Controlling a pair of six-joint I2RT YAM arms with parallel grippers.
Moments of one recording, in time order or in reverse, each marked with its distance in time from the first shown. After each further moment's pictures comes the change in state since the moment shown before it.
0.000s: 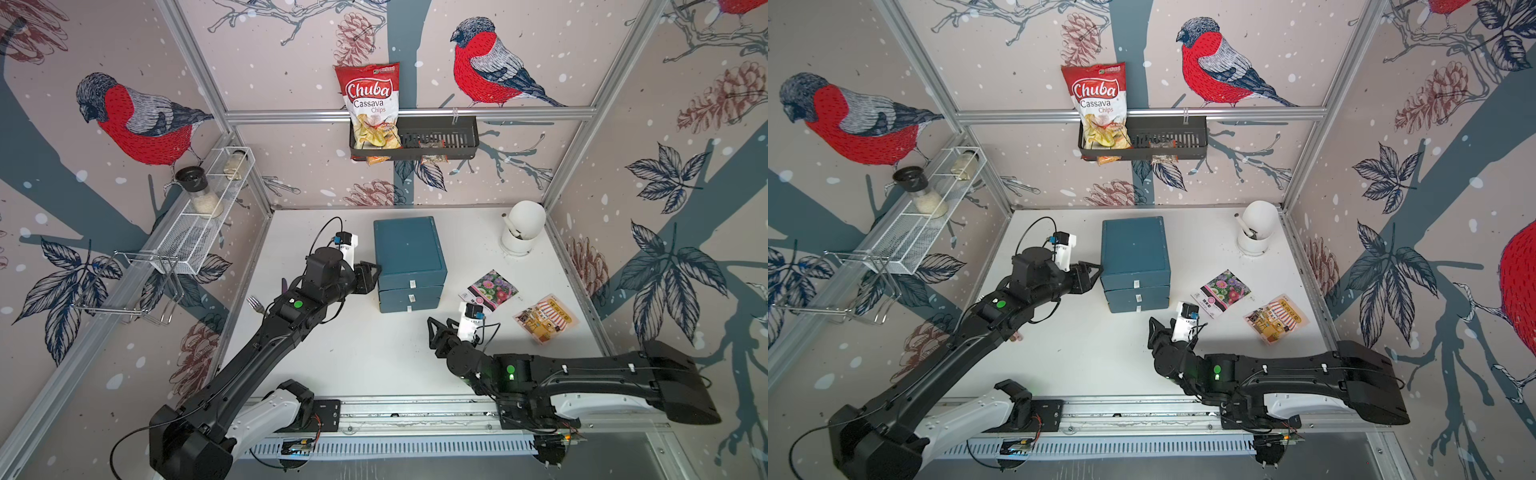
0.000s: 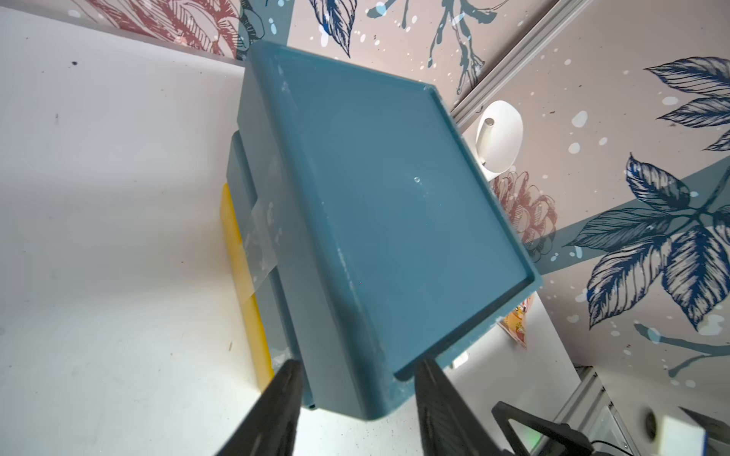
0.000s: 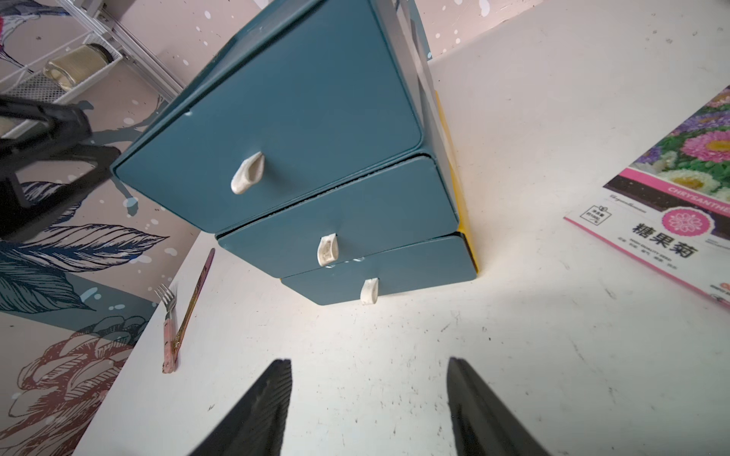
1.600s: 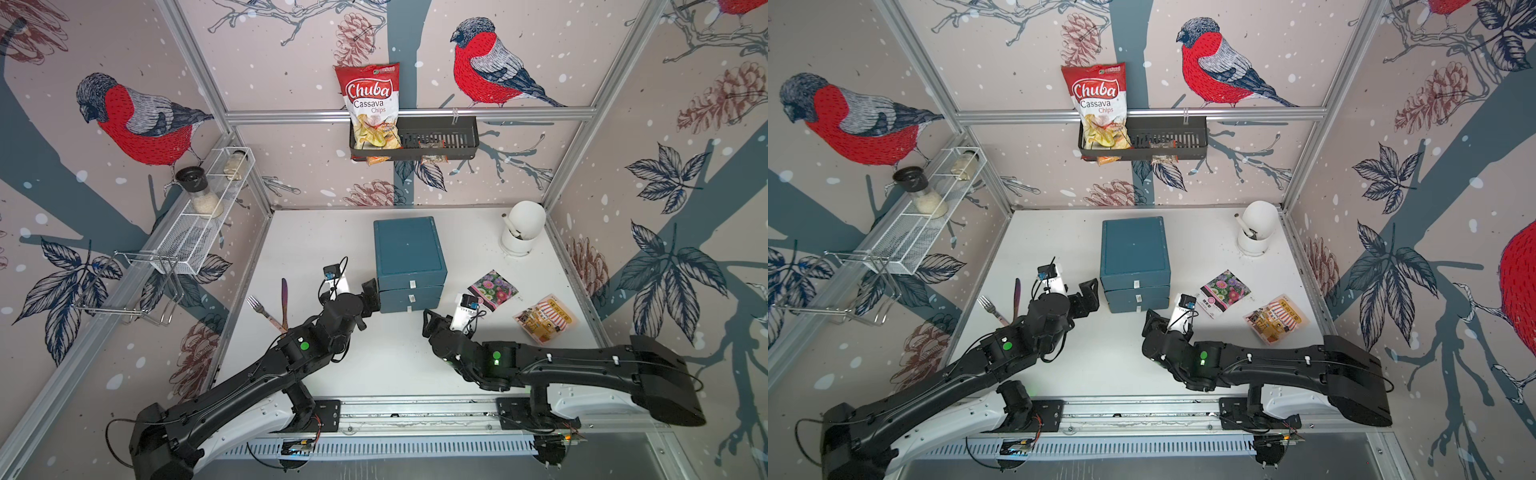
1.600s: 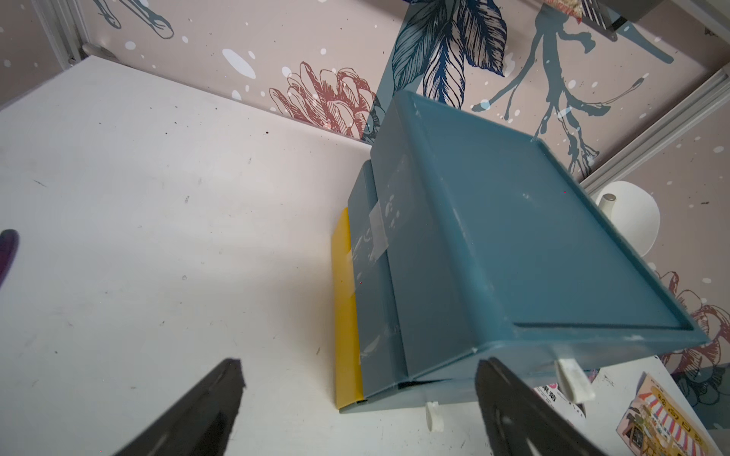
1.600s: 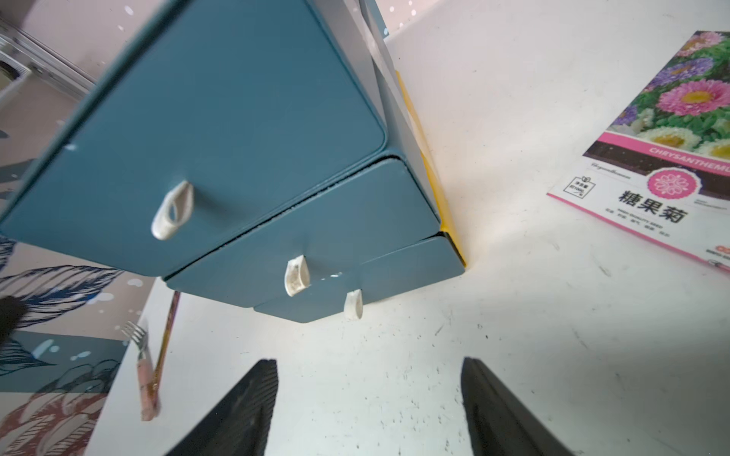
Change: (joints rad) left arm -0.347 -0.176 -0.200 0.068 -0.791 -0.154; right arm -0.107 0.181 0.164 -0.151 -0.069 0.156
